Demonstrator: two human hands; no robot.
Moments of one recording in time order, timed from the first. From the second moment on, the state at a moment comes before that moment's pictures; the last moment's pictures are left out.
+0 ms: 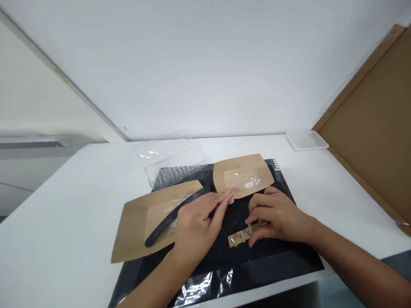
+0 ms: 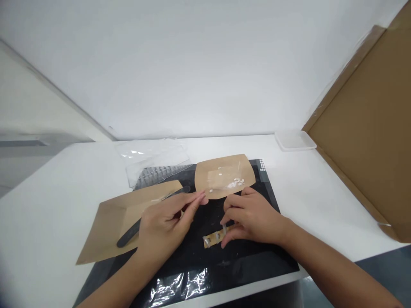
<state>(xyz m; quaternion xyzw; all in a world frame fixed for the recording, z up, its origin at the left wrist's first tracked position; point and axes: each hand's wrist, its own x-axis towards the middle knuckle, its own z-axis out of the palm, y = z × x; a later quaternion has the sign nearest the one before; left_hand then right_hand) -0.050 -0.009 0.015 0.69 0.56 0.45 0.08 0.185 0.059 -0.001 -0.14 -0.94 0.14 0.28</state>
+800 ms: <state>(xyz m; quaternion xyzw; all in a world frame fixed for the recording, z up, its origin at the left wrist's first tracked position) -0.042 -0.014 0.005 0.63 0.62 0.43 0.15 0.185 0.057 0.000 -0.15 -0.95 0.17 0.21</state>
